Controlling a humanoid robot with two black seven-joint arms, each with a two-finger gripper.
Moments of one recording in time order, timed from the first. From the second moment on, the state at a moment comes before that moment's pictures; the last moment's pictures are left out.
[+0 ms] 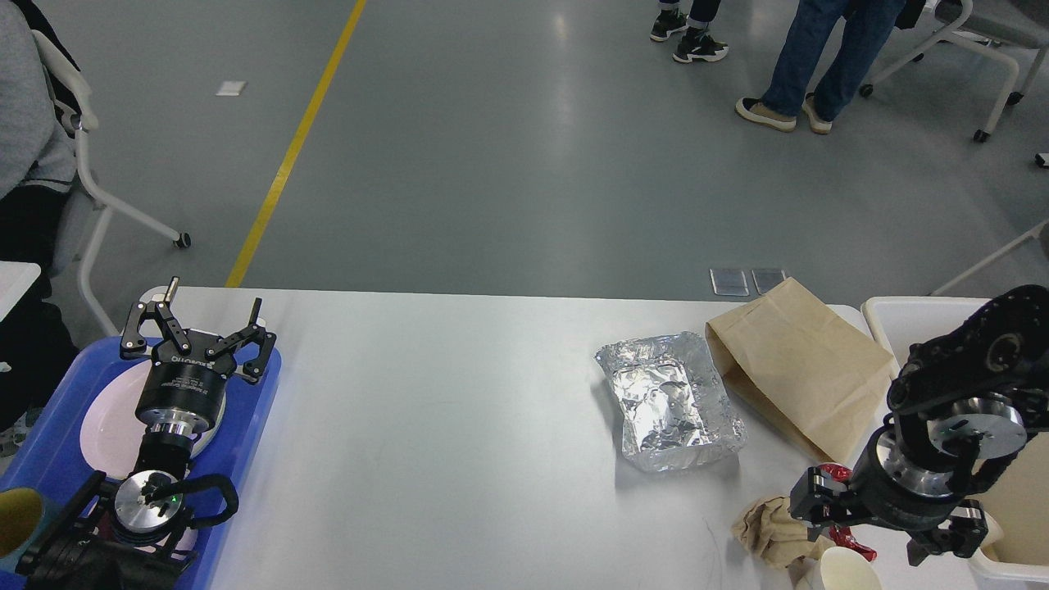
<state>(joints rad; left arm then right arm) -0.31 0.15 -1.44 -0.71 0.09 -0.60 -0.19 1.78 -0.41 -1.28 1.68 0.02 0.26 -0.32</state>
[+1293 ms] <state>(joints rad) -0.31 0.15 -1.44 -0.71 0.09 -0.60 -0.19 1.54 -0.49 -1.28 1.63 -0.03 -0.01 -0.32</state>
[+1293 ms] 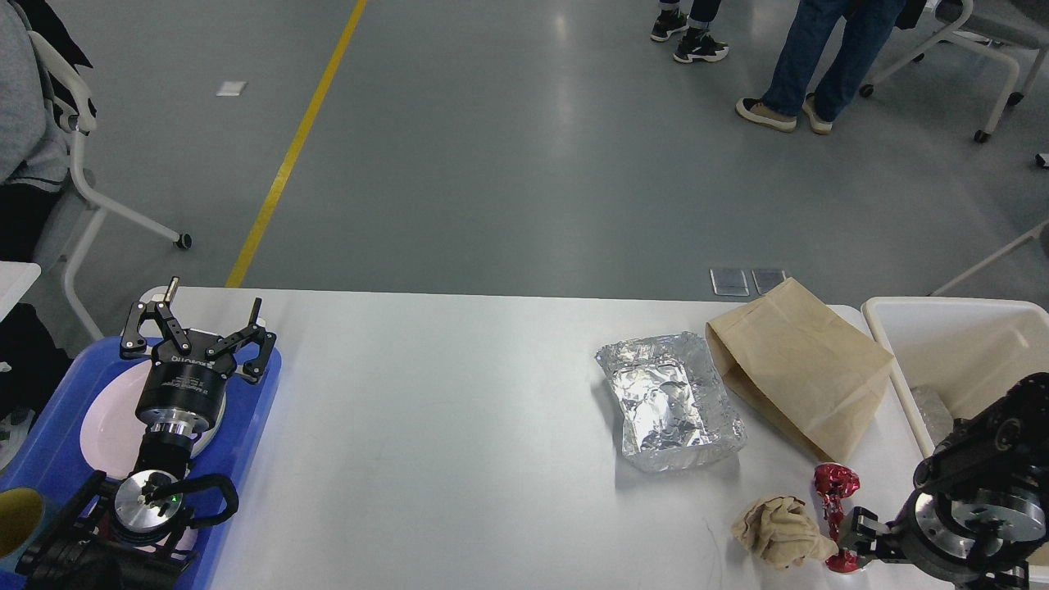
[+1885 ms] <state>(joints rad) -0.31 0.15 -1.44 -0.70 0.09 -0.60 -0.19 1.28 -0.65 -1.11 1.65 -0.01 -0.17 -0.32</state>
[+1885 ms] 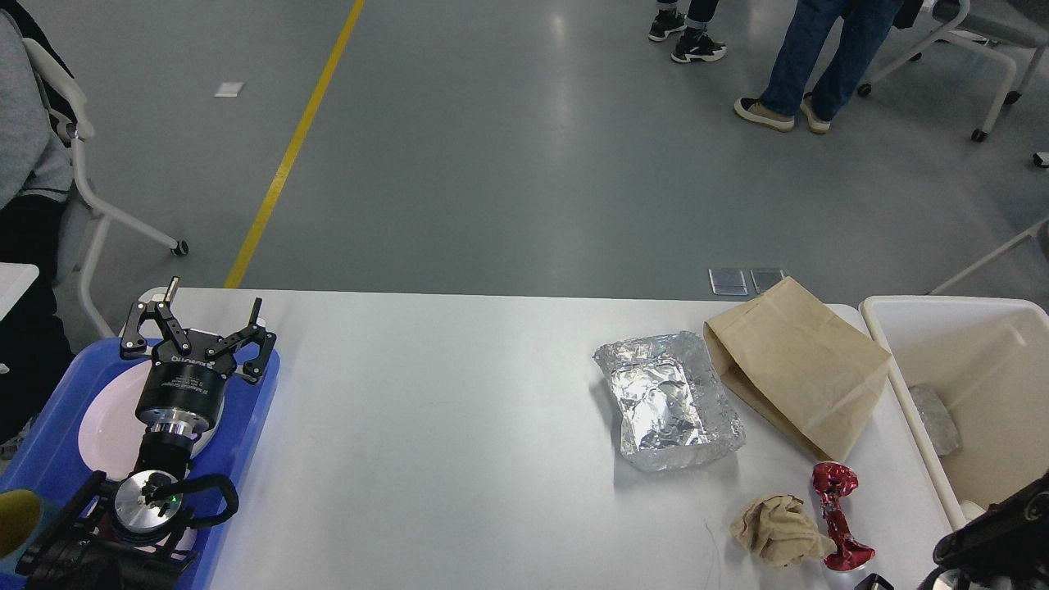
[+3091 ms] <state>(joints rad) -0.31 0.15 -1.44 -0.70 0.09 -0.60 -0.19 1.11 -0.58 -0.95 1.61 -0.01 -0.24 -0.32</state>
